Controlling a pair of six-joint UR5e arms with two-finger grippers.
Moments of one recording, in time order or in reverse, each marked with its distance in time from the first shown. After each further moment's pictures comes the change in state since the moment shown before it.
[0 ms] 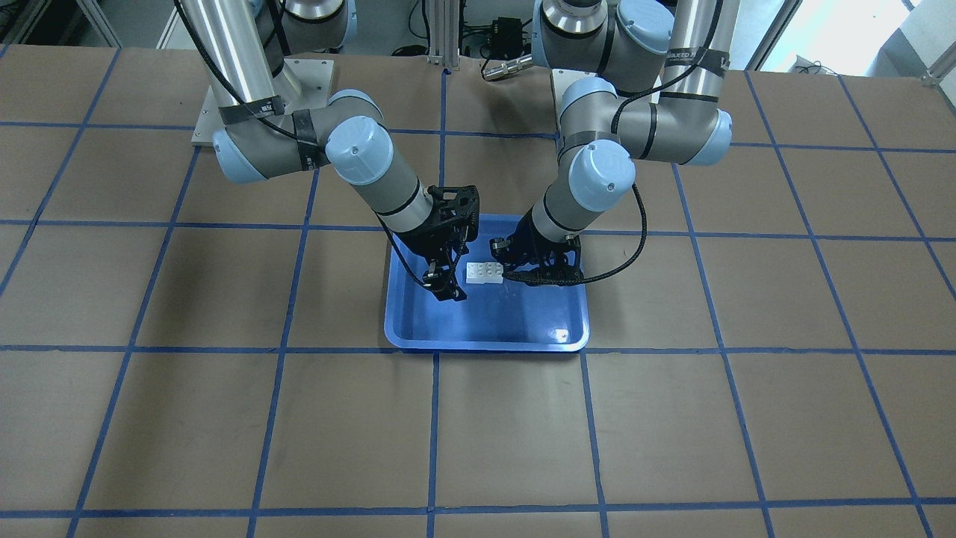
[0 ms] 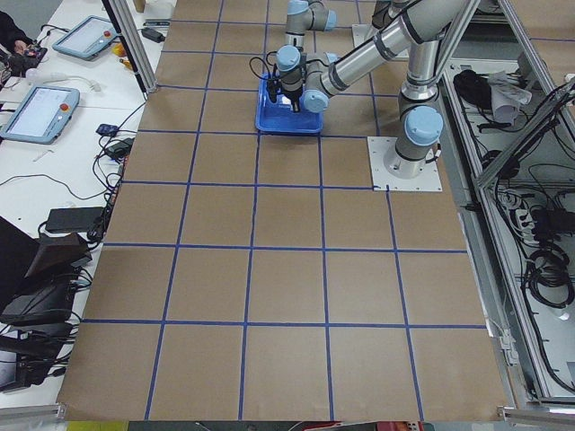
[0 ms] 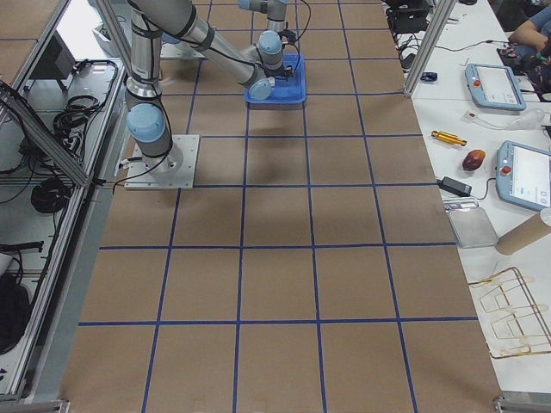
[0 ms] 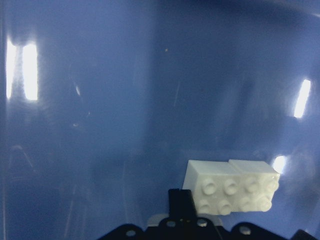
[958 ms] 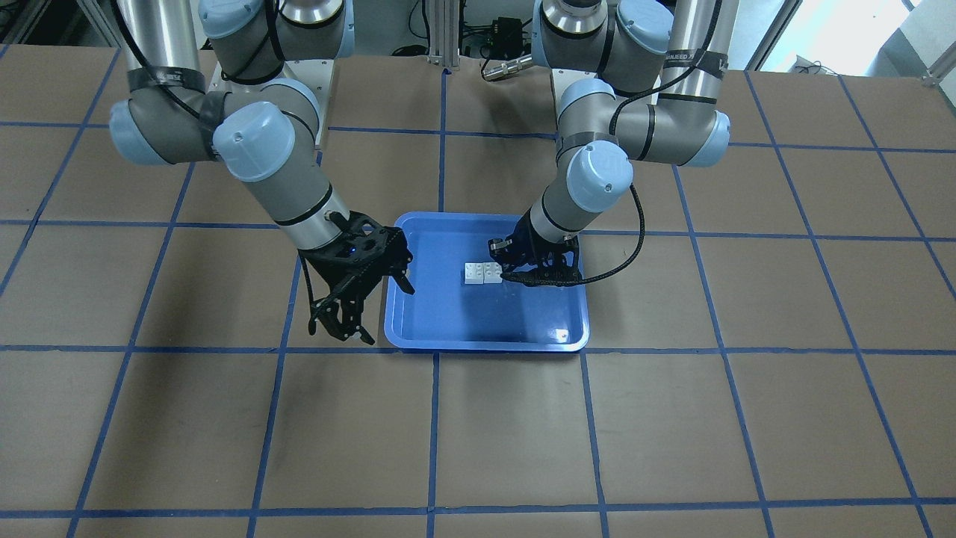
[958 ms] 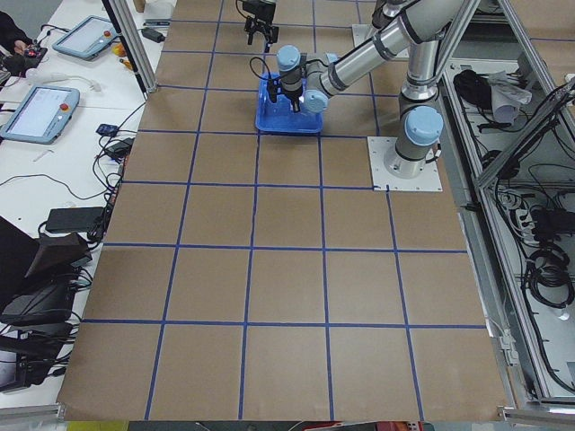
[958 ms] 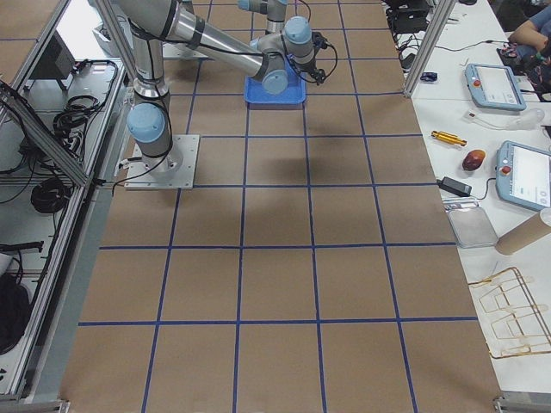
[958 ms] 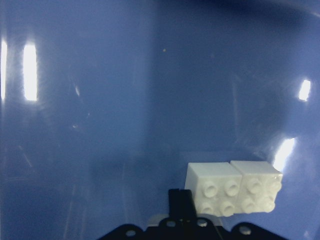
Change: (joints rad) left arm -0.007 -0.006 0.000 0.008 0.000 -0.006; right arm -0.260 -0.110 -0.290 0.454 -0.038 0.421
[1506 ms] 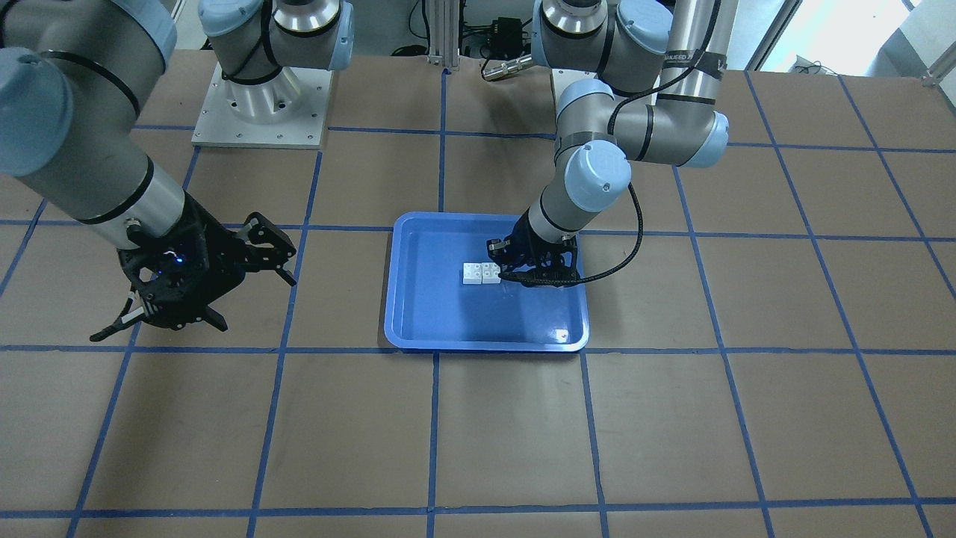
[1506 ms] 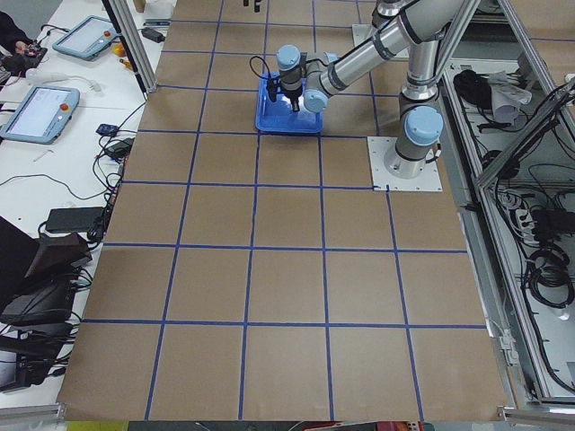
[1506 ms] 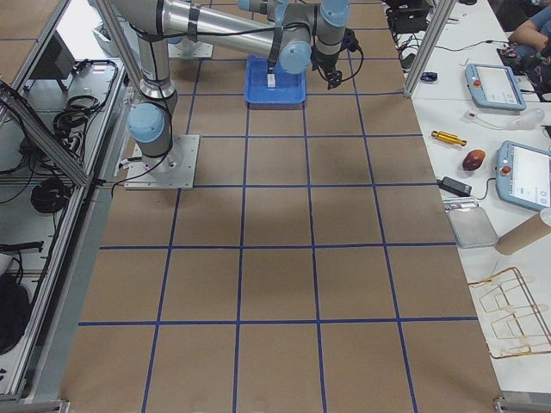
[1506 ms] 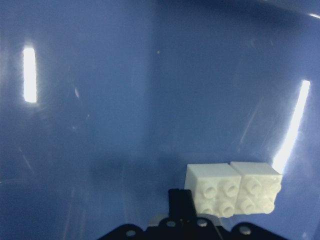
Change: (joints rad) left arm -0.003 -0.003 0.002 0.011 0.000 0.000; right arm -0.144 -0.028 -0.274 0.548 -0.112 0.072
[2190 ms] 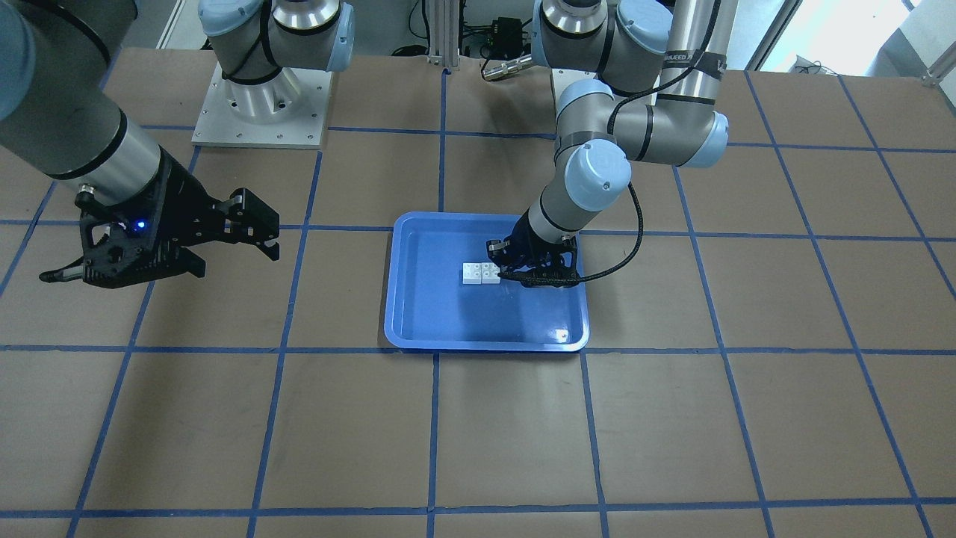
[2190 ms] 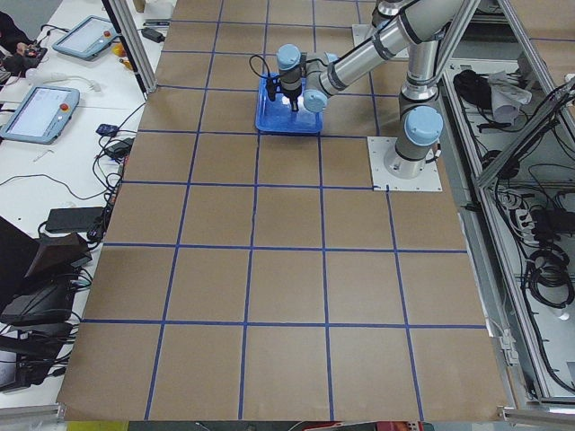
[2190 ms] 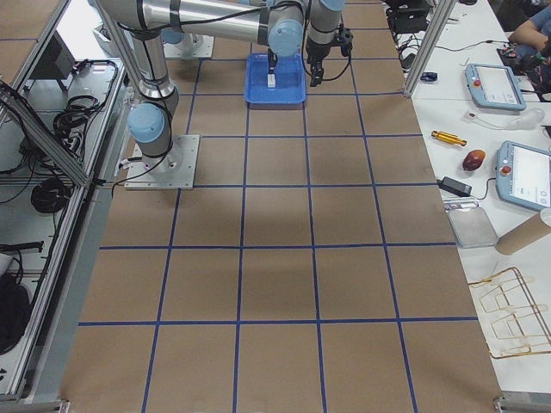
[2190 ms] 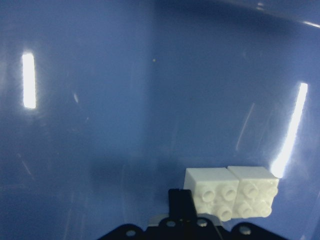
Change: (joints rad) left arm 0.000 -0.001 0.000 0.013 0.000 0.006; right arm -0.010 -0.080 -0.021 0.142 -0.041 0.487
